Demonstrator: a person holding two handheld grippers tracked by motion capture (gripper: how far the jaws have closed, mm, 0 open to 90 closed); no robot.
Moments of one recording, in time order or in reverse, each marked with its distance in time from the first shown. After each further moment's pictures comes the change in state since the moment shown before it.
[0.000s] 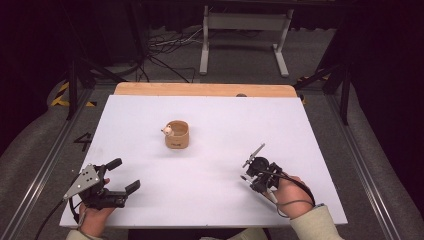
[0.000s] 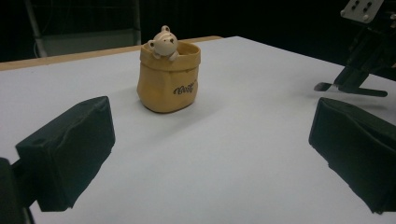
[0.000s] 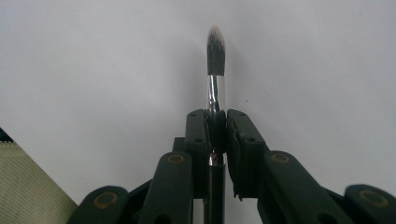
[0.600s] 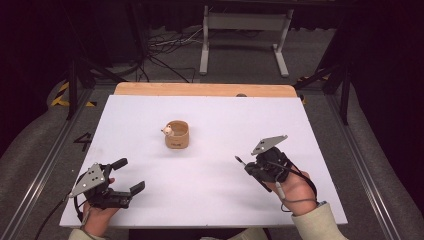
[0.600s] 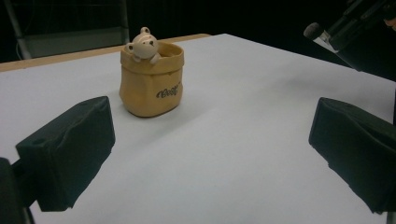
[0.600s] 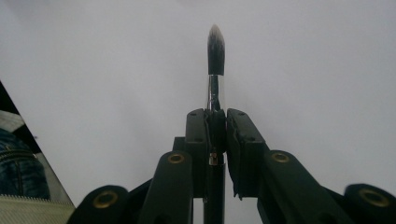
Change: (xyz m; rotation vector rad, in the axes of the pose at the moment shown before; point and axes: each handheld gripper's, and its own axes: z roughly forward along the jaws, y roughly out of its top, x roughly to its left) left arm -0.008 0.006 0.009 0.014 -0.051 0.015; right arm -0.002 -0.002 -0.051 -0.392 0.015 -0.020
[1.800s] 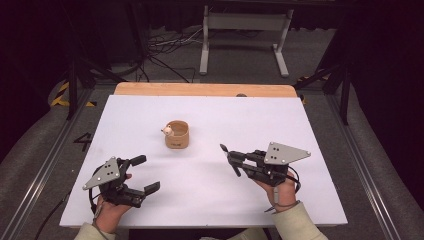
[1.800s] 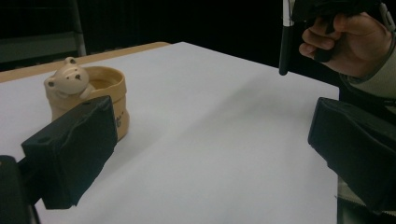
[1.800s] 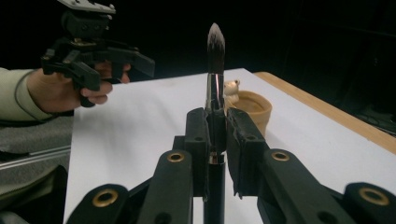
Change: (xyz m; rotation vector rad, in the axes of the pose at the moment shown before) left arm -0.020 0.027 0.031 -0.011 -0.161 0.015; right arm 0.009 -0.011 0.005 -0.713 0.184 -0.166
